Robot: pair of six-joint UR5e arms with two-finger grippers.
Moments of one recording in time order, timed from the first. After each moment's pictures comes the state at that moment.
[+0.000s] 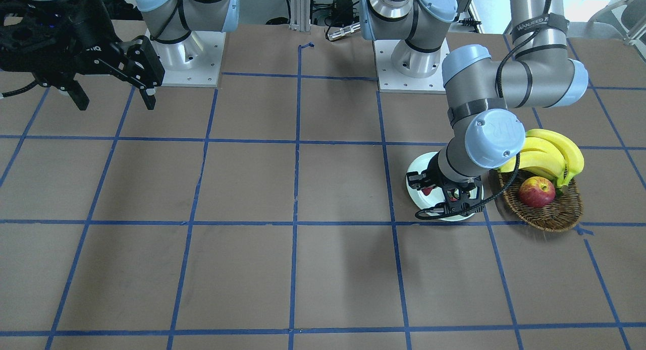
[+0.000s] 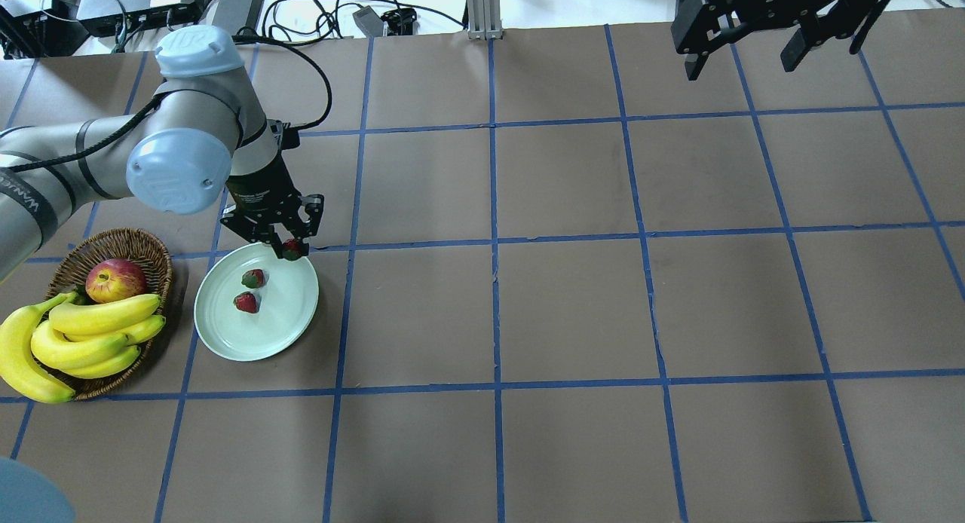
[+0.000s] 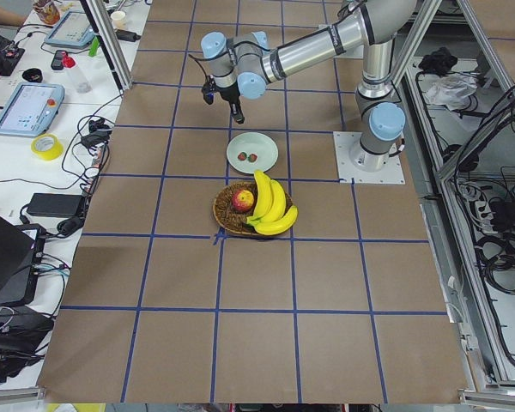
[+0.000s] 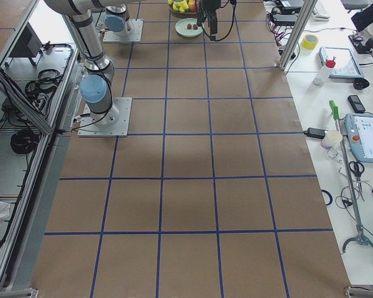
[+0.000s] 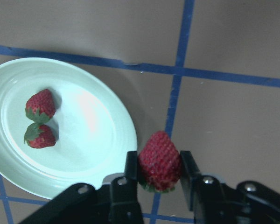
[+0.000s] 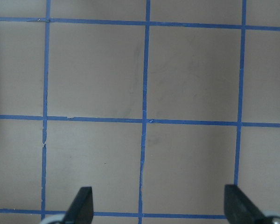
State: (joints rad) left arm -1.47 -1.85 -1.81 -1.32 1.62 -0.03; right arm 1.56 -1.54 1.38 -1.53 -1.58 -0.05
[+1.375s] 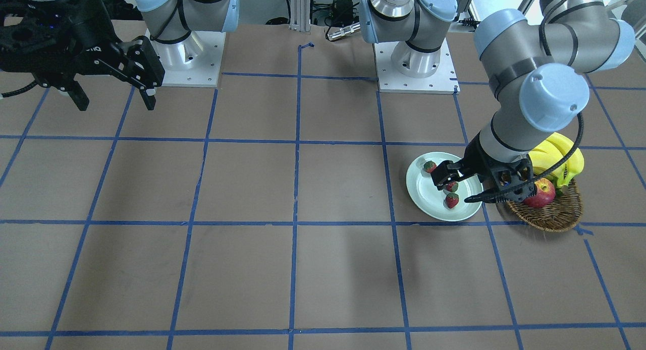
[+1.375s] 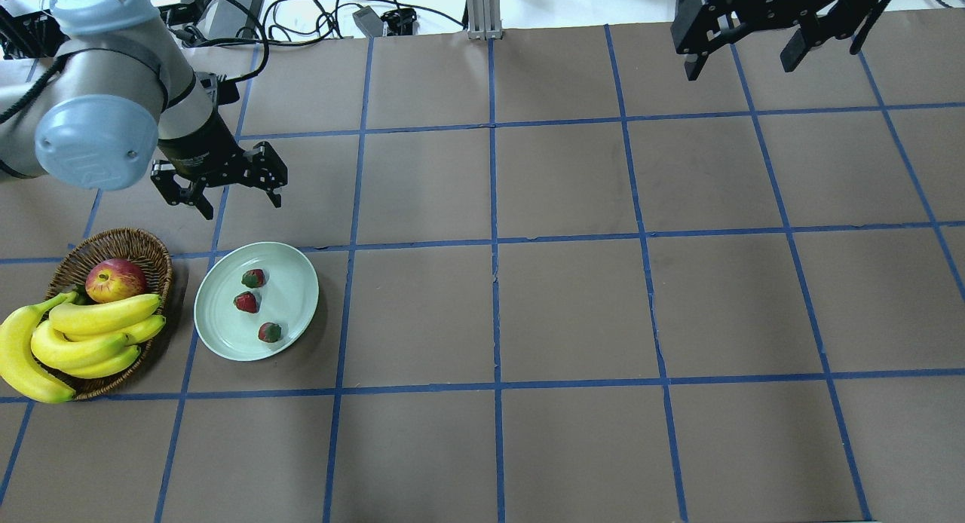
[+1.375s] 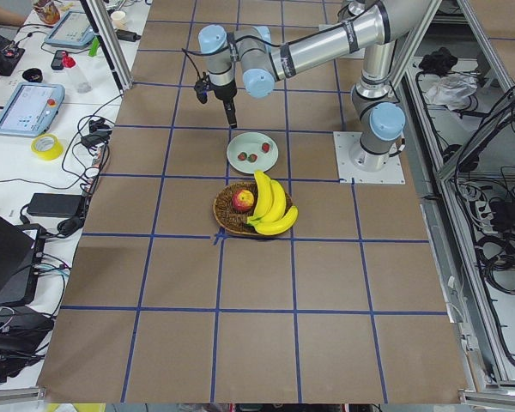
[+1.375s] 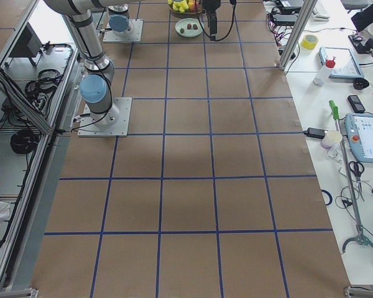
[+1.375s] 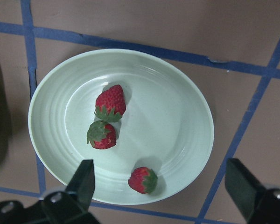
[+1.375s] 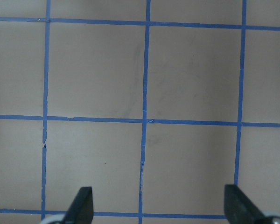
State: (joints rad) left arm -1.42 -1.74 -1.71 -1.34 1.59 -0.04; right arm 1.56 -1.54 1.38 -1.53 -1.58 -0.05
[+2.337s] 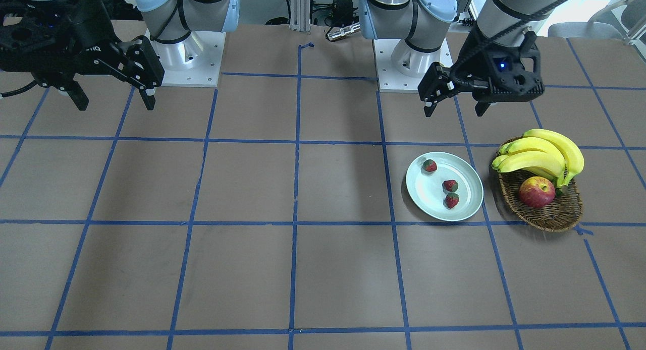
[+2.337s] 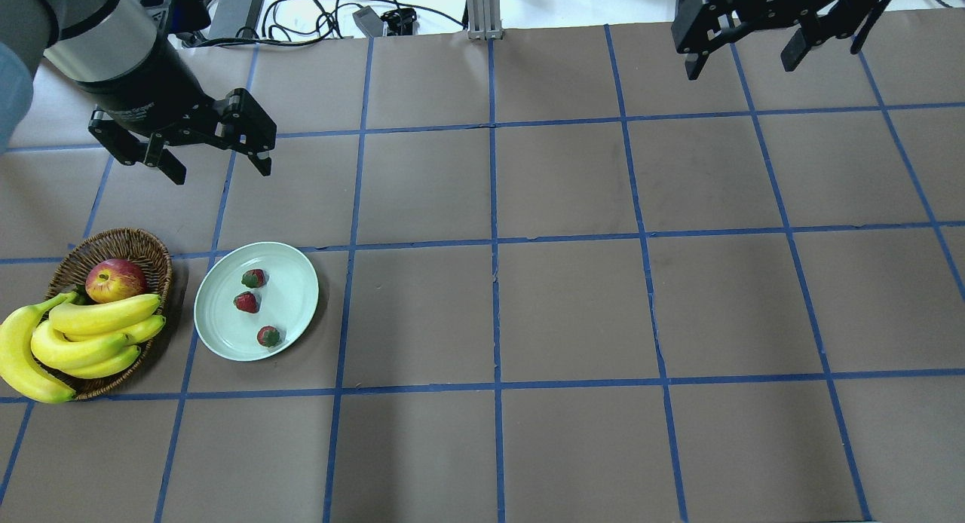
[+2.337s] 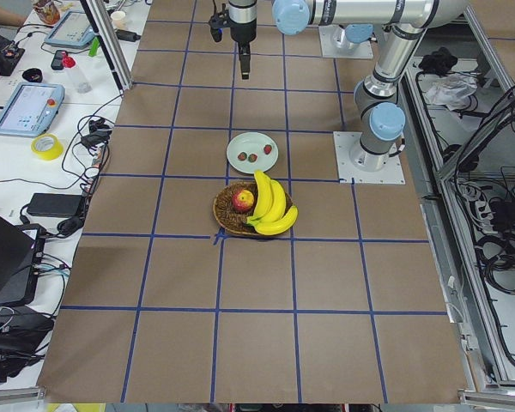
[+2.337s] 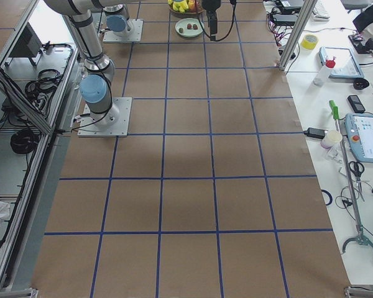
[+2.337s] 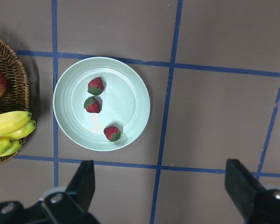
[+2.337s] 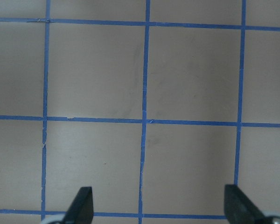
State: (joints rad) left arm -1.53 -1.52 -1.58 -1.60 1.57 0.00; right arm 1.56 -1.54 1.38 -1.53 -1.58 -0.05
